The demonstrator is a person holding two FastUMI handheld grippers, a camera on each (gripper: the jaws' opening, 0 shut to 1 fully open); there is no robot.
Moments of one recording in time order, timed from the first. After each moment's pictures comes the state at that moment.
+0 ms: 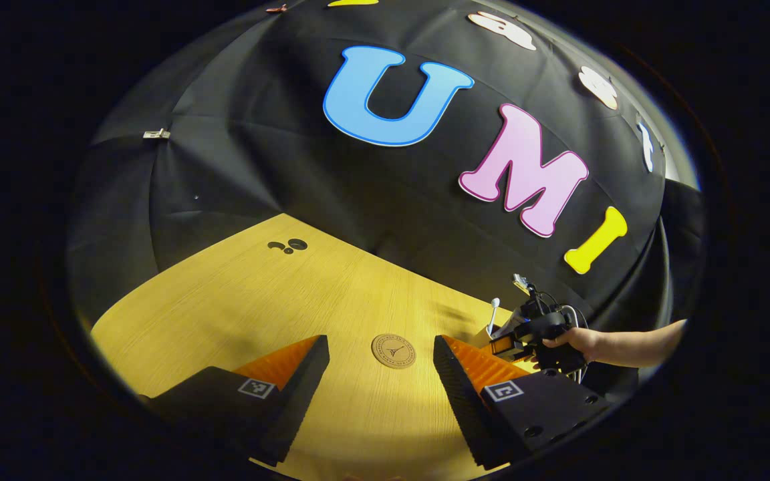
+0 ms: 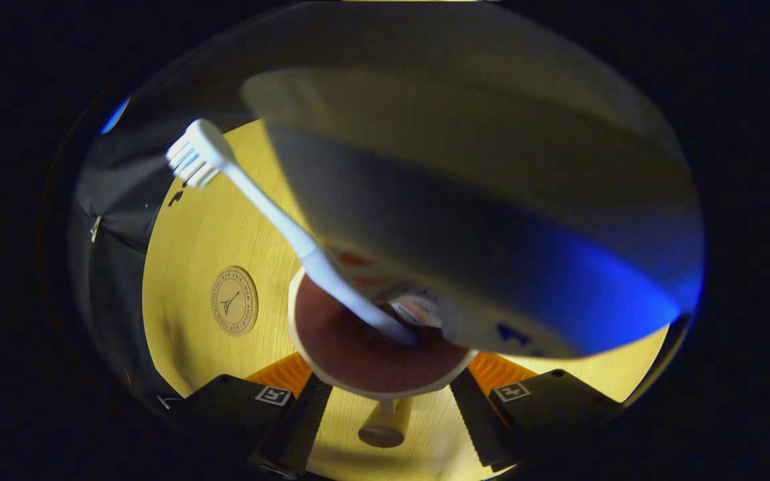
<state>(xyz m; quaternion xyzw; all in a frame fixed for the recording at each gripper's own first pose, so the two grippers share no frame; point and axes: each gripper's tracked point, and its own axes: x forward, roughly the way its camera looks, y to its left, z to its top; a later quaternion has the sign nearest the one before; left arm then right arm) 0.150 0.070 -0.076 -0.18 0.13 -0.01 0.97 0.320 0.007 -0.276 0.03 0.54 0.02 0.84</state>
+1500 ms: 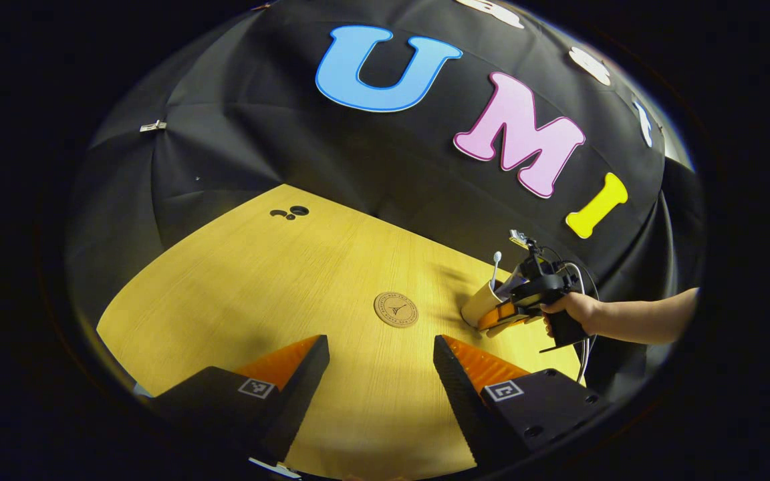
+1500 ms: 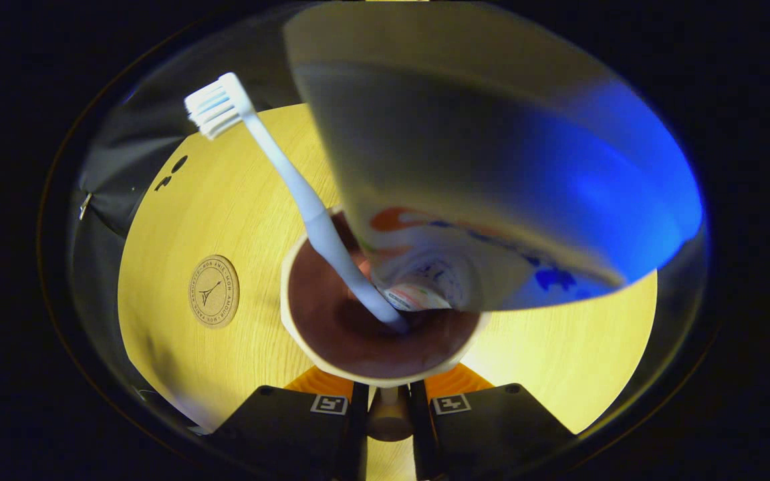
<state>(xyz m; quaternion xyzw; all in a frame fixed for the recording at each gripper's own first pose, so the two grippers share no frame) 0.118 0.045 -0.126 -0.17 0.20 -0.01 0.97 0.321 0.001 -0.278 -0.04 0.52 0.01 0.85</state>
